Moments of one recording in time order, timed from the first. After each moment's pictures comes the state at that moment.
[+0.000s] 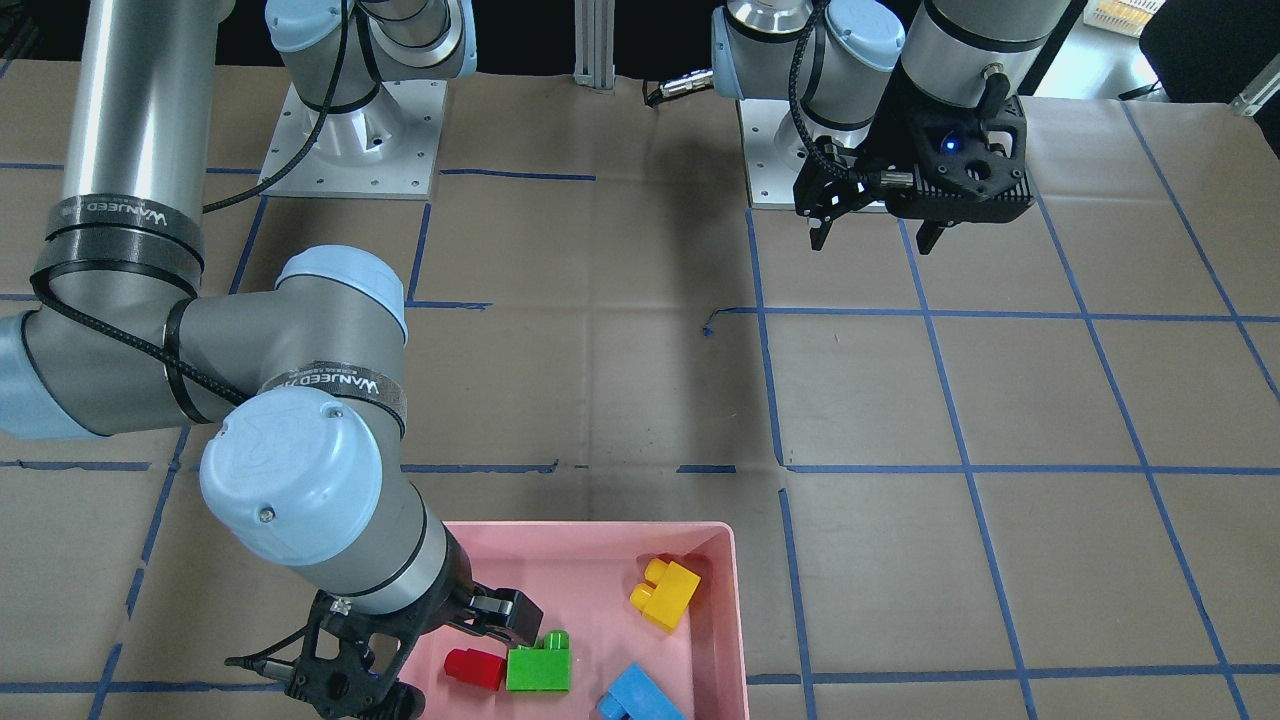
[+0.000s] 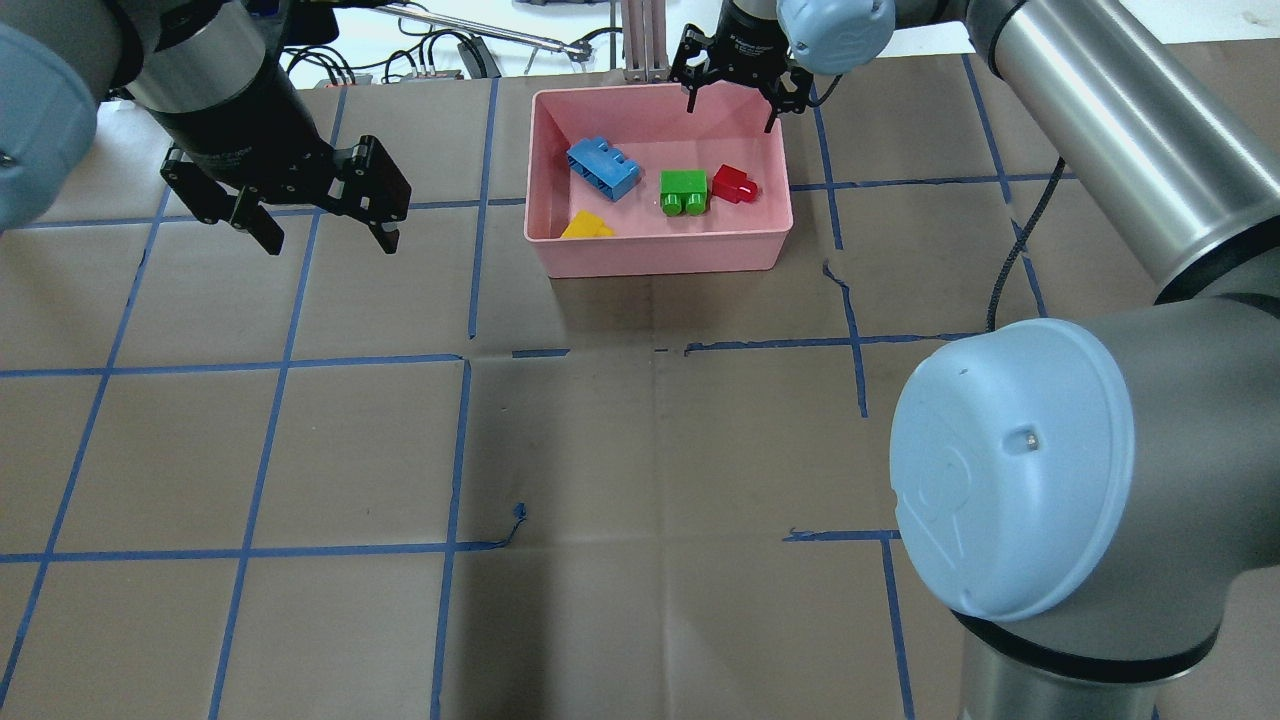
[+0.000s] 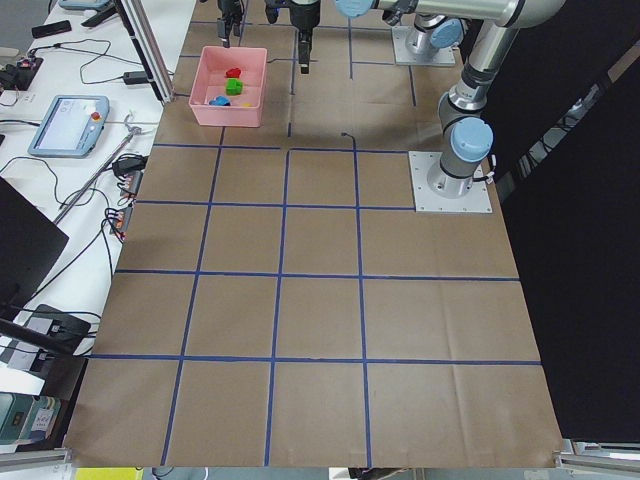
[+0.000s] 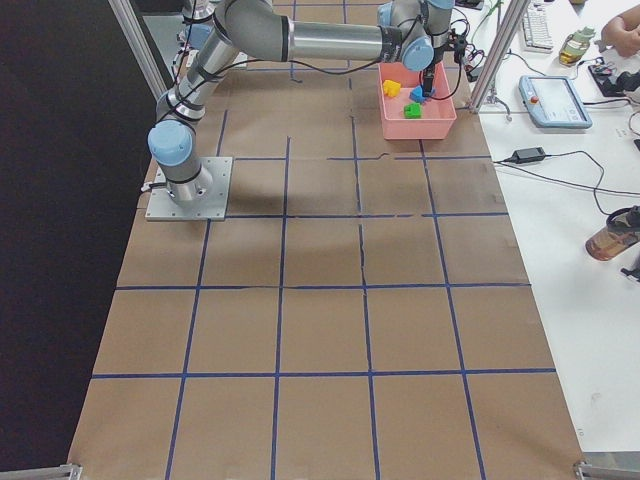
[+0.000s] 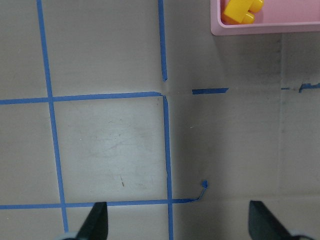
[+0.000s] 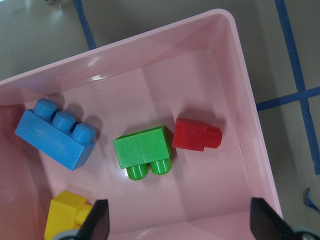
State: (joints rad) left arm -1.58 -1.57 -1.52 -1.63 1.59 0.02; right arm 1.72 -0.87 1.01 -1.82 -1.45 0.43
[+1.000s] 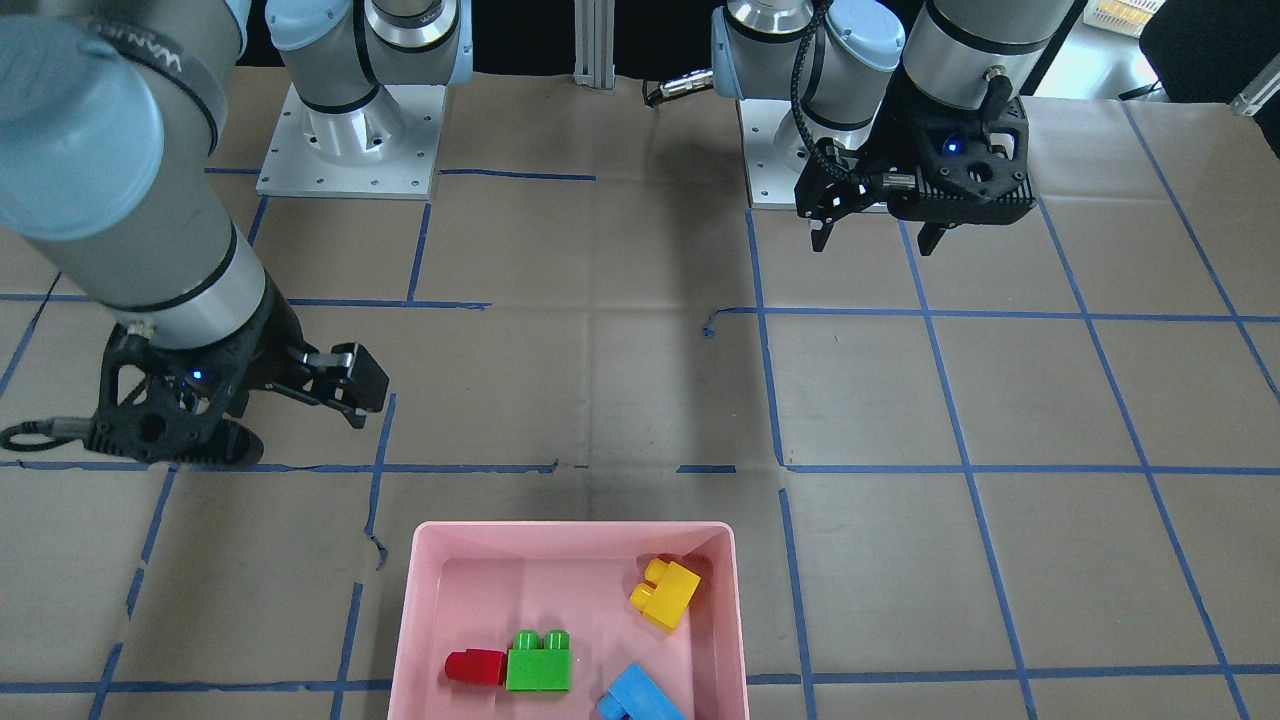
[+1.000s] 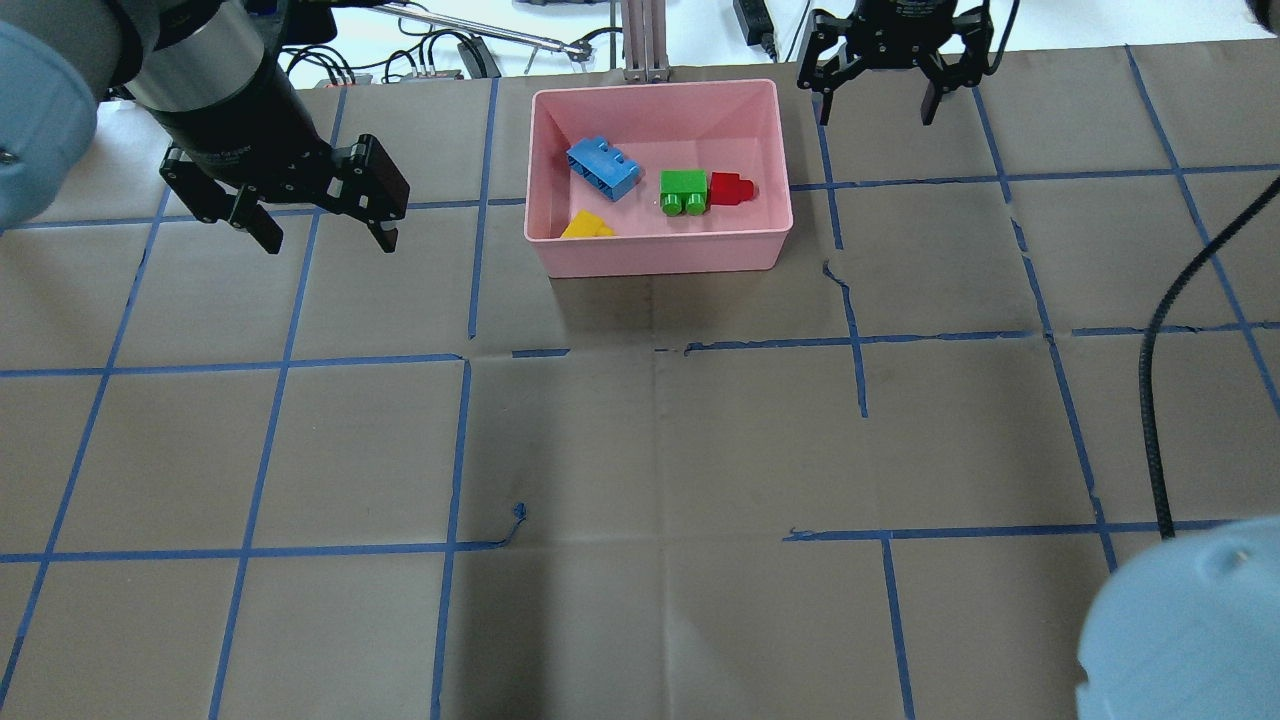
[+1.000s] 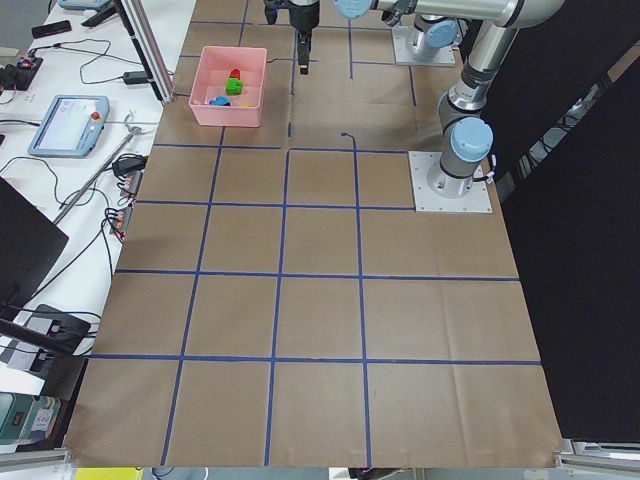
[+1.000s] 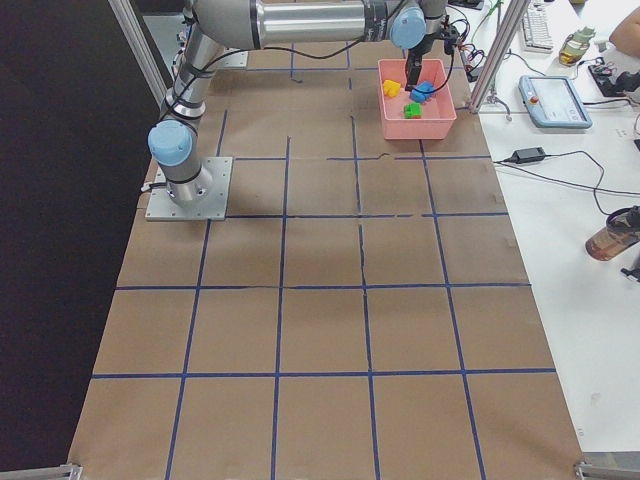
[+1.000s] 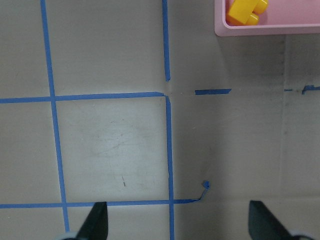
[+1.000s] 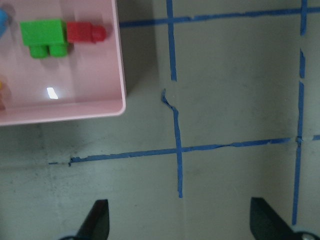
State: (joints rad) left arm -1.58 -1.57 -1.52 -1.63 1.59 0.02; right arm 1.62 -1.25 1.24 -1.50 -1.61 0.12
